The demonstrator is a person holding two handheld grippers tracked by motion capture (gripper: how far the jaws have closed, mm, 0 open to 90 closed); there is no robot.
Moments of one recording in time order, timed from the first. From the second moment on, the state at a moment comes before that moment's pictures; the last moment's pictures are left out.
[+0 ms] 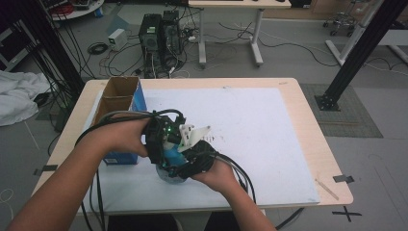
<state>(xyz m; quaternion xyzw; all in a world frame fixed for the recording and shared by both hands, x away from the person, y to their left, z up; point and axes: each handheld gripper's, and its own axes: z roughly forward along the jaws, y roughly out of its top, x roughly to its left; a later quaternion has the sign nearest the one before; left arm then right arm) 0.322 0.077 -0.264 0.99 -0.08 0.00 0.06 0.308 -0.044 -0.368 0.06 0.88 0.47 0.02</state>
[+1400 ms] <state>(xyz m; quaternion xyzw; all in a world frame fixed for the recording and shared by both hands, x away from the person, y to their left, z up) 0.320 0.078 -0.252 1.00 -0.07 0.00 0.06 0.306 -0.049 -0.363 0.06 0.87 0.49 0.01</state>
